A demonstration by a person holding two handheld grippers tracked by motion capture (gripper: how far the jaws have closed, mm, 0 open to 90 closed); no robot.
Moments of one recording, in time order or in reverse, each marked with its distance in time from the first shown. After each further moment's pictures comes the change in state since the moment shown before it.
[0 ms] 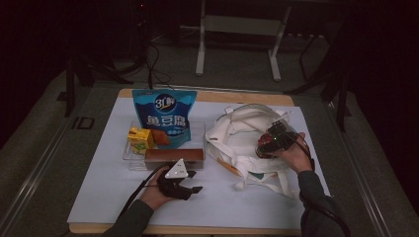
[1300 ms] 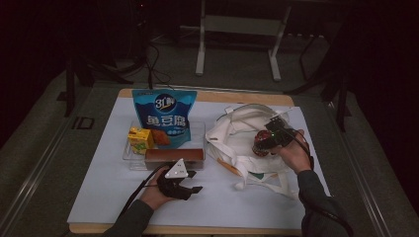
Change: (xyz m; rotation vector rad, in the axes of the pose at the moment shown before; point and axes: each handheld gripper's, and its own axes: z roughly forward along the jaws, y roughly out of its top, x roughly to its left) left arm 0.000 0.000 0.000 0.000 -0.002 -0.001; right arm 0.018 0.012 -0.025 -0.034 0.014 0.031
